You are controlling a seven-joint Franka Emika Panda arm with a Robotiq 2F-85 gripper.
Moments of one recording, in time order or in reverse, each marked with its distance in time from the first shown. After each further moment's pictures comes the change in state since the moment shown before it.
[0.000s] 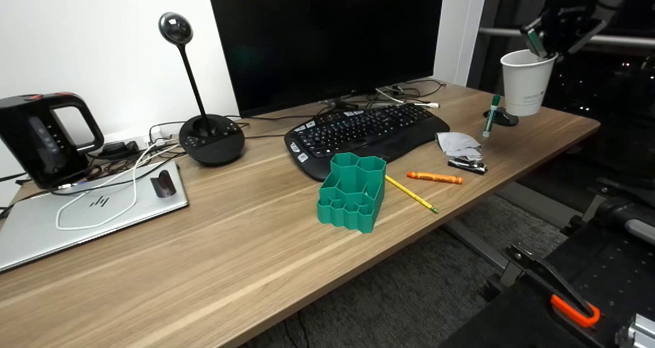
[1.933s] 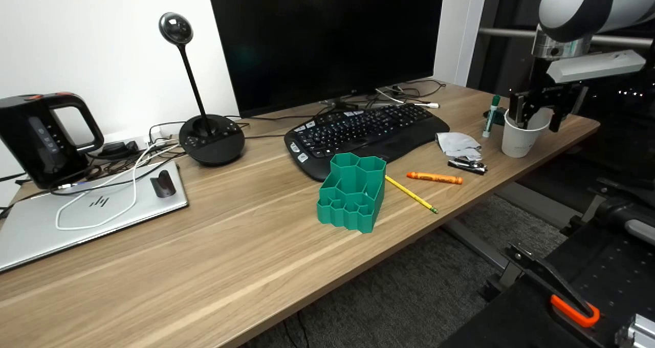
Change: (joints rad) arm -0.063 0.398 -0.022 0.162 0.124 0.137 -0.212
